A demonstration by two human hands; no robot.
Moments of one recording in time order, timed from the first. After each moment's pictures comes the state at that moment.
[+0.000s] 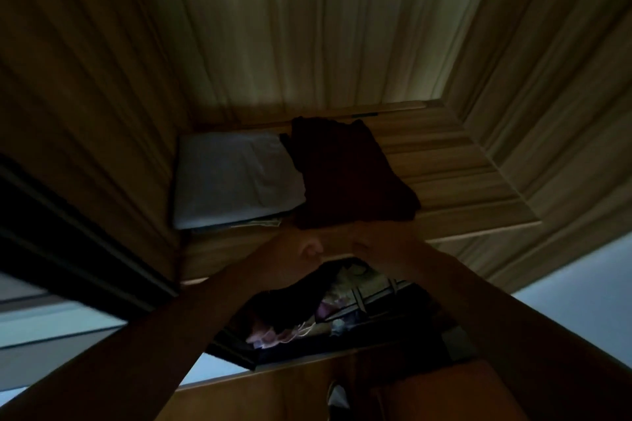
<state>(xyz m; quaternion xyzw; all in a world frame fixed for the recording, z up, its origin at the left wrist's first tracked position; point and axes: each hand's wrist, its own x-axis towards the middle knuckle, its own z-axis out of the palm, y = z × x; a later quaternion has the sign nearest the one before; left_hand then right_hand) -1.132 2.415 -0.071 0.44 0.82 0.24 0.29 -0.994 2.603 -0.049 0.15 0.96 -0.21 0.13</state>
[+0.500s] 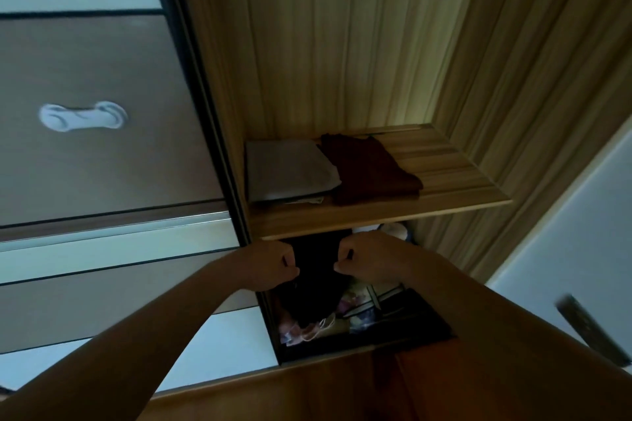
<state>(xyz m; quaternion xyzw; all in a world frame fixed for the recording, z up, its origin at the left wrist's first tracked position) -1.061 2.184 0.033 0.45 0.84 0.10 0.28 -0.911 2.377 0.051 0.14 0.94 -0.25 0.20</state>
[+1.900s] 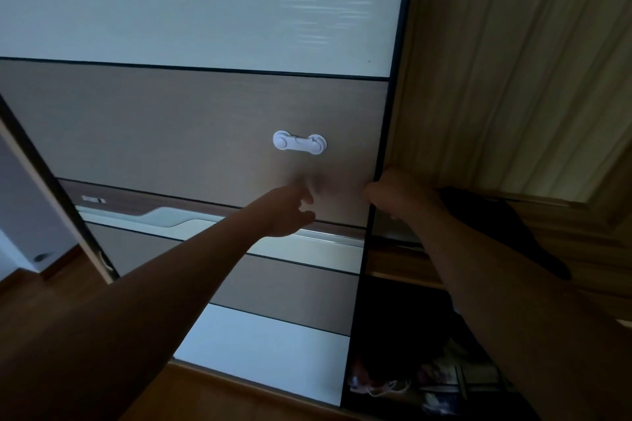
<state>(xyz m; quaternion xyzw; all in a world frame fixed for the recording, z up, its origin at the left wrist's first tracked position) -1.144 2.034 0.151 0.28 0.94 0.20 0.06 -1.106 2.263 0.159 0.21 0.92 -0.34 -0.04</state>
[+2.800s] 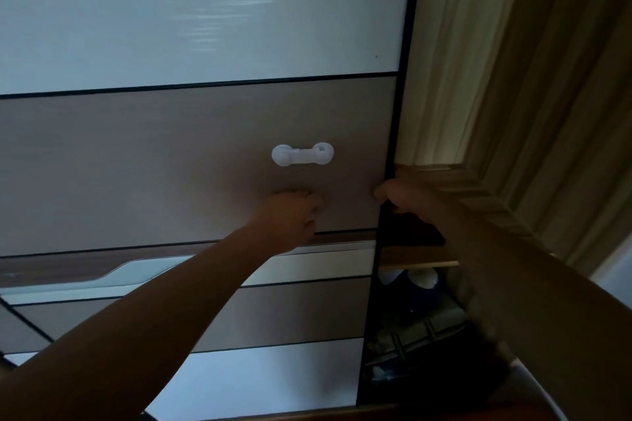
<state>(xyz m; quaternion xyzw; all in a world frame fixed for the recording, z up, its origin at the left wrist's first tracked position) -1.092 2.247 0.132 0.52 0.84 0.06 -0.11 -0.994 2.481 0.143 0.30 0.80 -0.52 -0.07</state>
